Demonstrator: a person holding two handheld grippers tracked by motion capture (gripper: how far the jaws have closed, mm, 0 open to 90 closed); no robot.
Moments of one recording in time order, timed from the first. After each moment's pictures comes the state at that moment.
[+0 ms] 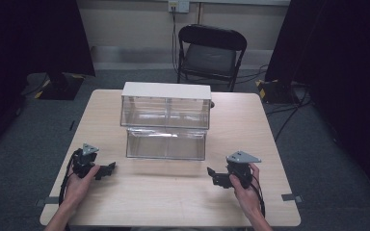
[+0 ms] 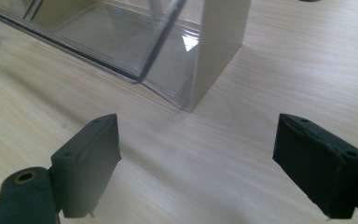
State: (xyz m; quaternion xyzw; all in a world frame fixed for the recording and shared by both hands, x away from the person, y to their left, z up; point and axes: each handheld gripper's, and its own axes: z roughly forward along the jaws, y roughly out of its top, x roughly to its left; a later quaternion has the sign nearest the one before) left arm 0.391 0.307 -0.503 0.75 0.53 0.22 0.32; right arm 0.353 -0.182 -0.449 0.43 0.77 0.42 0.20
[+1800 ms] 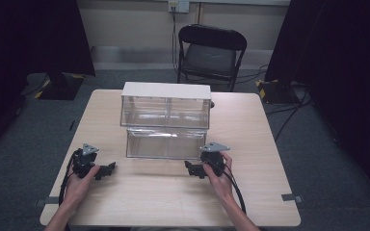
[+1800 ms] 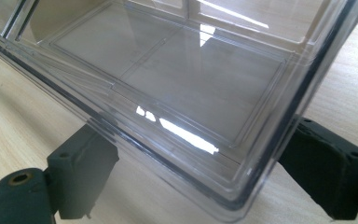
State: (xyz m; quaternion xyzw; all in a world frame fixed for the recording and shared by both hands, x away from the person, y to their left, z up) left arm 0.391 0.307 -0.504 0.76 0.53 0.22 0.32; right arm 0.397 -0.115 -0.472 0.43 0.78 0.41 0.17
